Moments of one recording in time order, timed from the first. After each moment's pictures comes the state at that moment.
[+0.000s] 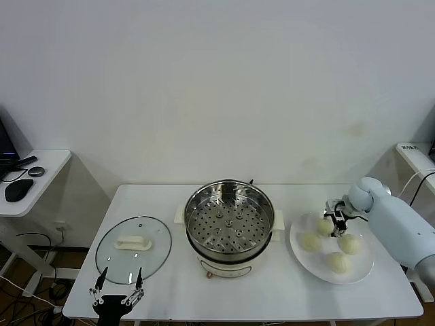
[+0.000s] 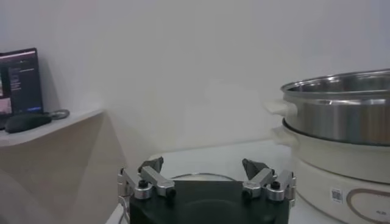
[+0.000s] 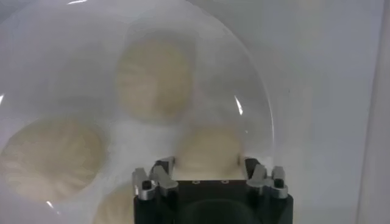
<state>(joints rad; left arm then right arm) 1.86 -1.37 -0.59 -2.08 -0.04 -0.15 -0.14 -0.20 0.82 -0.38 0.92 -0.49 0.02 -1.11</state>
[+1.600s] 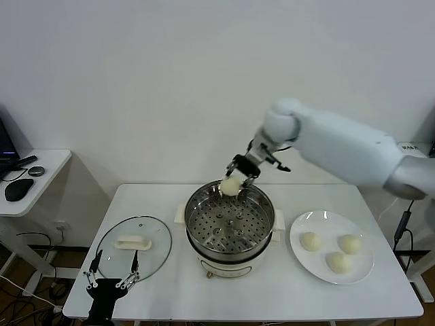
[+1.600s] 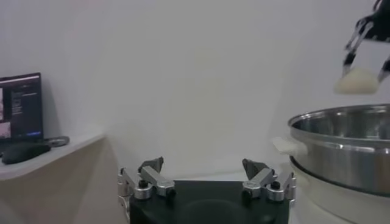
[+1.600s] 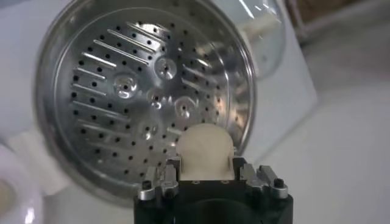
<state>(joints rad) 1.81 -1.35 -0.61 -2.15 -0.08 -0.11 -0.13 0.49 1.13 -1.10 1.19 -0.04 0.44 -1.12</state>
